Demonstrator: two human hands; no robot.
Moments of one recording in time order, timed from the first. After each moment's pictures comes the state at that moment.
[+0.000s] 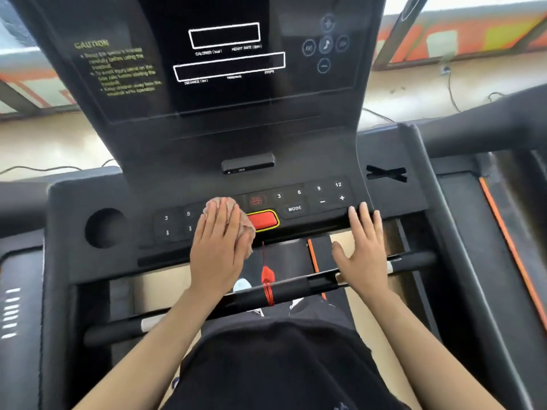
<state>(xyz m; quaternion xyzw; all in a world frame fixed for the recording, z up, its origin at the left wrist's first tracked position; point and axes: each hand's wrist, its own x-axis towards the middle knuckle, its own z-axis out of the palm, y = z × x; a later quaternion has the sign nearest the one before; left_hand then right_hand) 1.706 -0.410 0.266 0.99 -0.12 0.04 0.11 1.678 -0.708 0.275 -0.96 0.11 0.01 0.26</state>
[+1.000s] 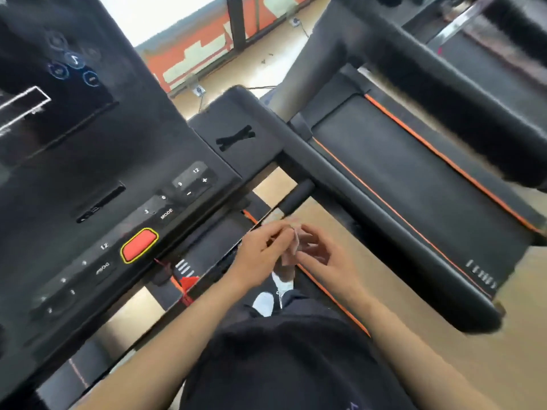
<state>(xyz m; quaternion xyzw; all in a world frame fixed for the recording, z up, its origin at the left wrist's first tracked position) 1.640 -0.637 0.332 0.74 -0.27 -0.35 0.51 1.511 -0.766 0.327 -0.70 0.27 -0.04 0.66</state>
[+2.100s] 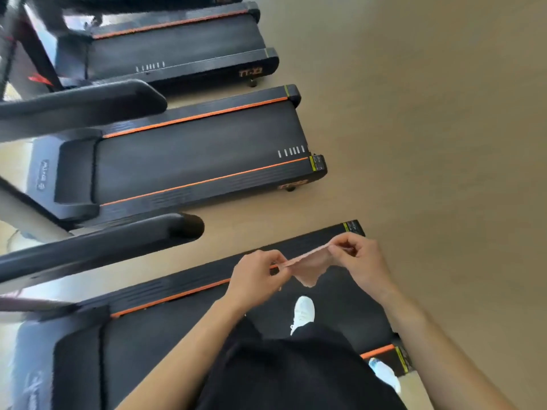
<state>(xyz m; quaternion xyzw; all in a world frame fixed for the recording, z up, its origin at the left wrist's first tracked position) 1.123 -0.798 0.312 0.58 -0.70 -0.42 0.04 0.883 -0.778 0.311 -0.48 0.67 -0.32 0.47</state>
